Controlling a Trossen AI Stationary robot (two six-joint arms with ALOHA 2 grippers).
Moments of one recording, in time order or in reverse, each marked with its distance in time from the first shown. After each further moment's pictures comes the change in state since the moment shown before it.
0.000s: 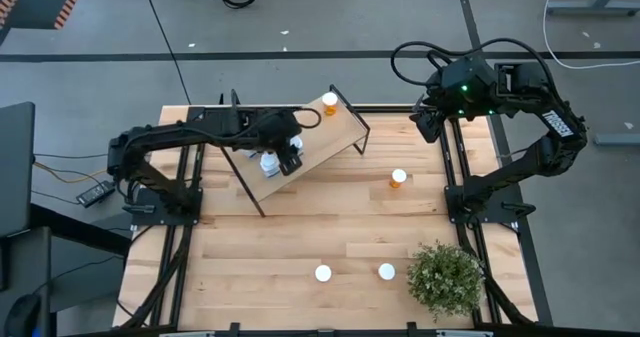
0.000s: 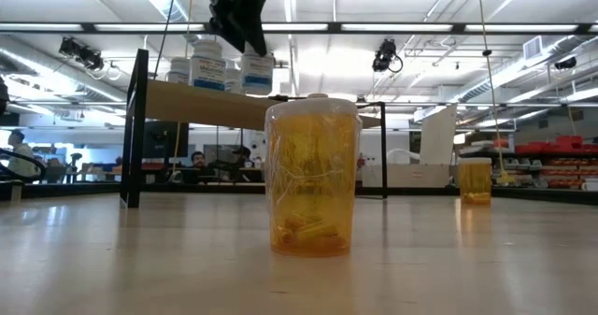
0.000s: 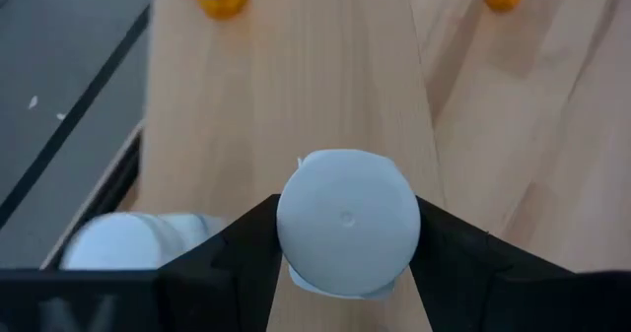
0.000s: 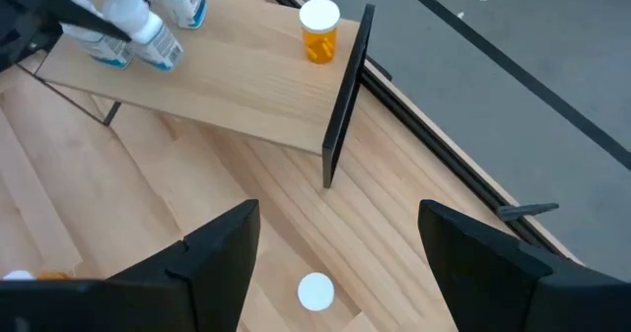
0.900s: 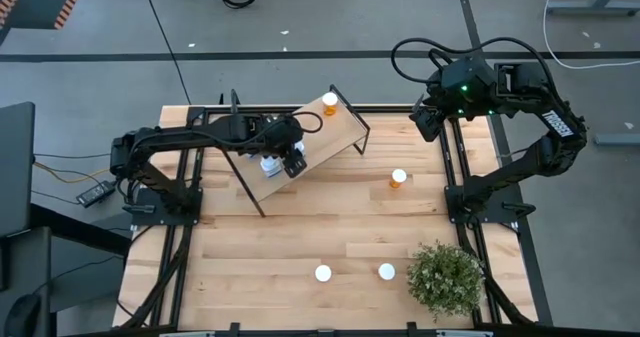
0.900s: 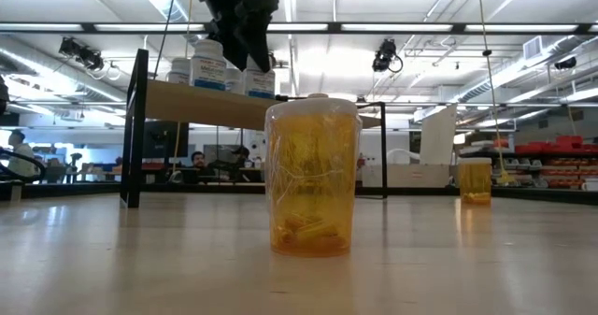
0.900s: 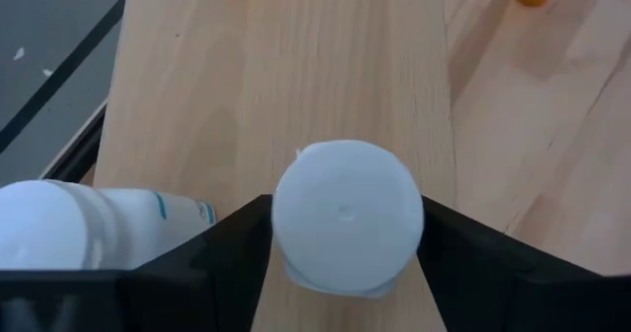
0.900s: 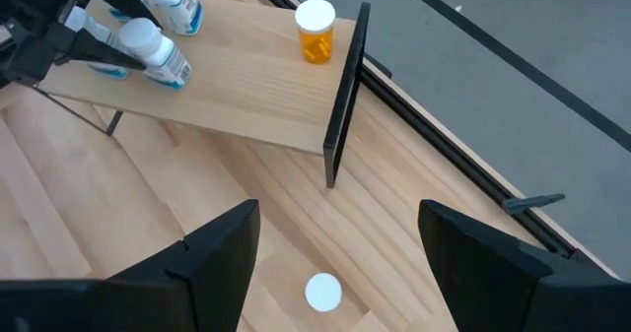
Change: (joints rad) left arm -0.004 0.024 -0.077 0.064 -0.008 -0.131; right arm 0.000 0.000 0.000 0.000 0.003 0.043
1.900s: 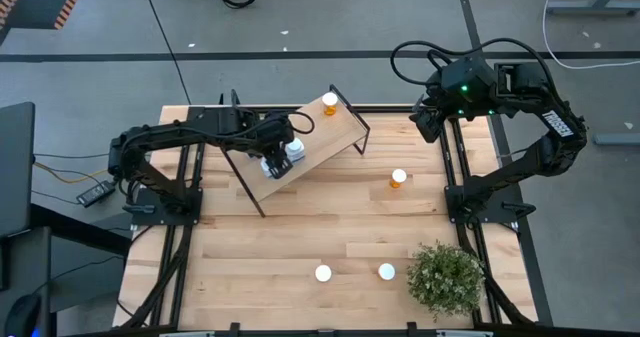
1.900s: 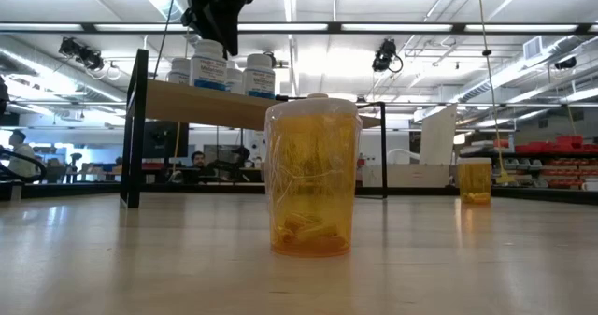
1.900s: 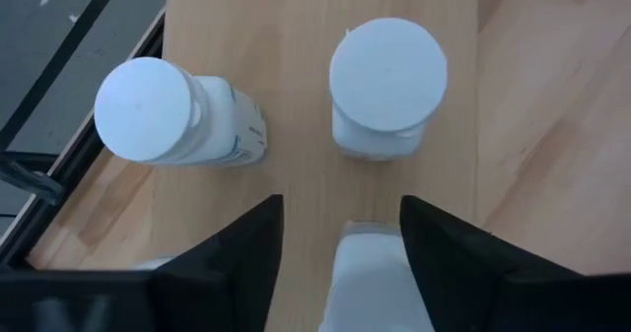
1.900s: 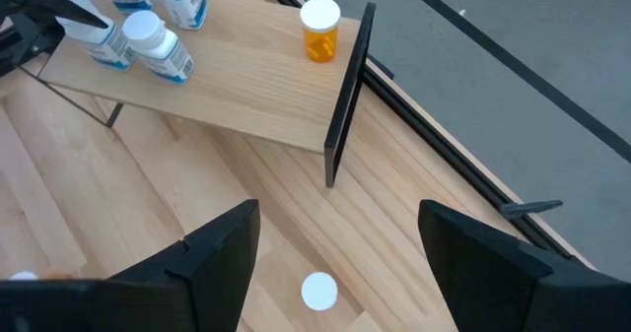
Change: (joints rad) left arm -0.021 -0.013 0.147 -0.341 -0.010 -0.052; right arm 0.000 0.000 0.000 0.000 -0.007 -0.032
